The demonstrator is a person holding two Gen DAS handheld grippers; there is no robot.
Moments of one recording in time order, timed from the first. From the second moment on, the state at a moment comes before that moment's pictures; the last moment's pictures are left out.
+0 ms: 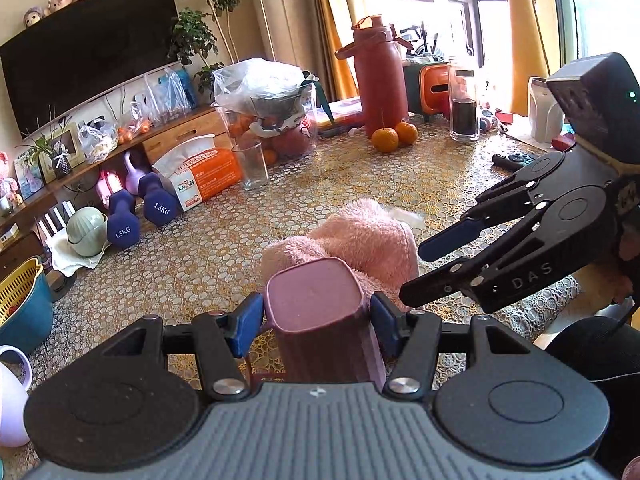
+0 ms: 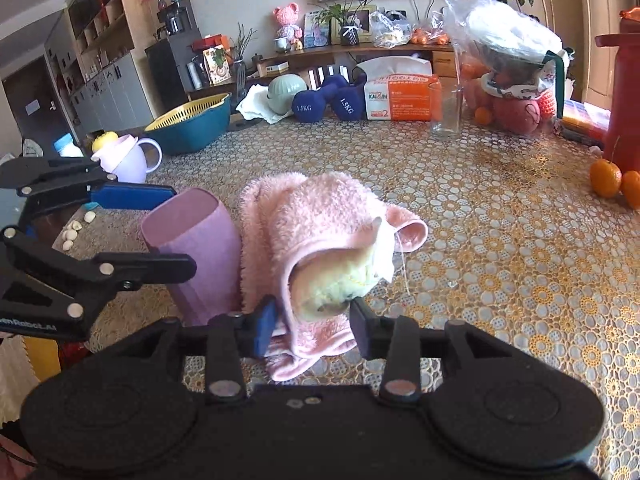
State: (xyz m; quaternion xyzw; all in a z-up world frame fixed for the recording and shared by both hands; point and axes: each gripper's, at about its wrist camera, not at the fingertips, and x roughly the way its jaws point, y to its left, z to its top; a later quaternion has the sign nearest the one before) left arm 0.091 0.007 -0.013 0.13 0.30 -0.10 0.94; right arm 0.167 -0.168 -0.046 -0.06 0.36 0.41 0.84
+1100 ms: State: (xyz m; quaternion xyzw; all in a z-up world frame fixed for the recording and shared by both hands) left arm 0.091 0.007 -0.012 0.12 0.30 -0.10 0.94; right arm 0.167 -0.163 -0.004 0.01 0.30 0.44 0.85
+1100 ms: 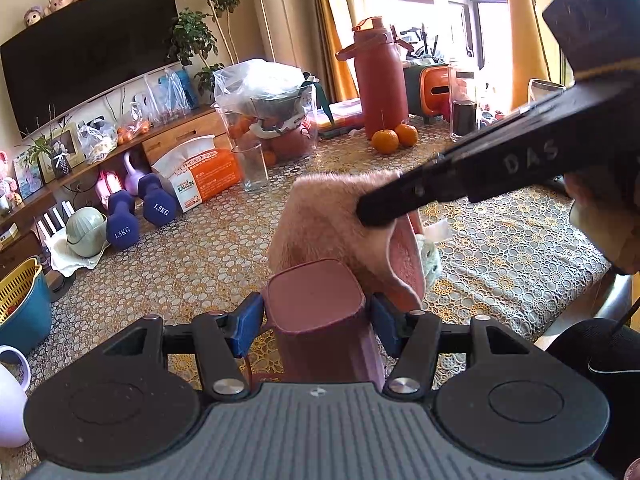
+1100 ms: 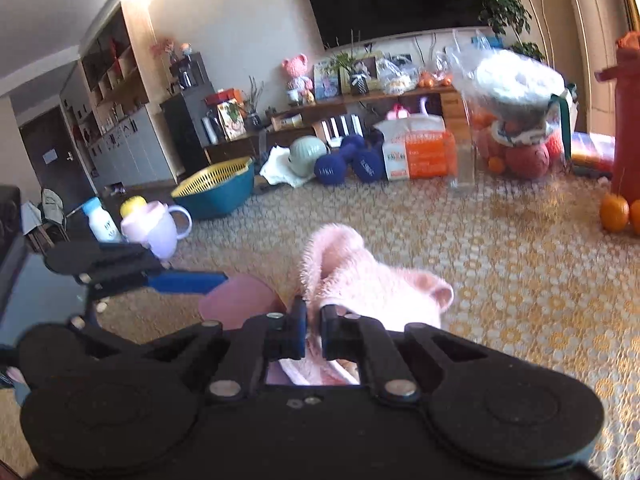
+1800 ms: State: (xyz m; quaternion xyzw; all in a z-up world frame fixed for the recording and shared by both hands) left arm 0.093 0.006 -0.011 0.13 0.29 -0.10 0.94; right arm 0.165 -0.137 0.010 -0.02 0.29 0.45 0.84
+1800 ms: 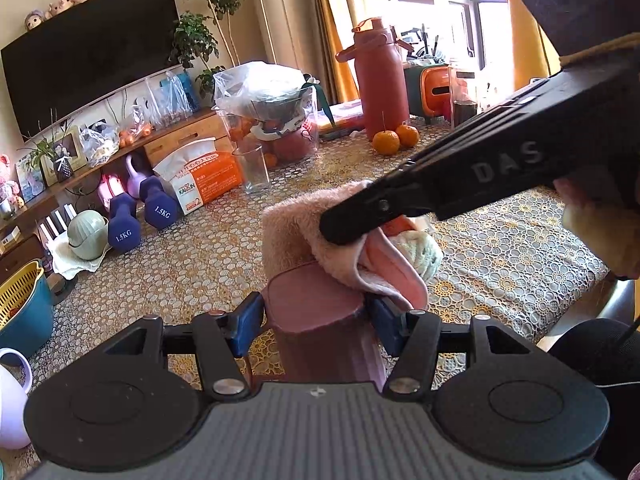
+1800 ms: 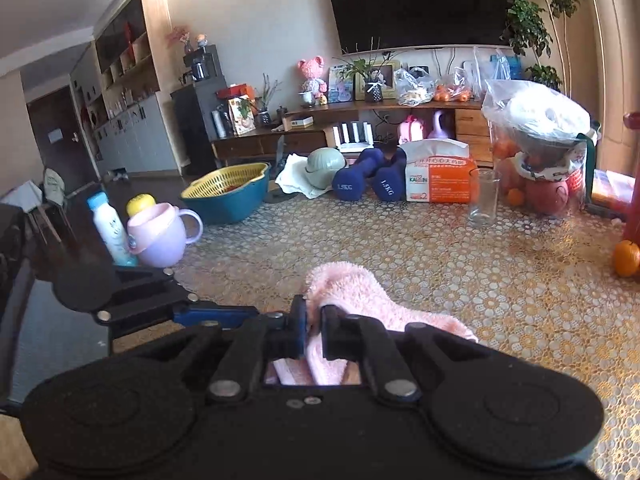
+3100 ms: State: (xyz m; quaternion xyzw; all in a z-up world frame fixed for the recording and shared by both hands) left arm 0.091 0.008 -0.015 0.12 0.29 -0.10 0.94; right arm 0.236 -0.168 -0.066 0.28 0.44 0.44 0.73
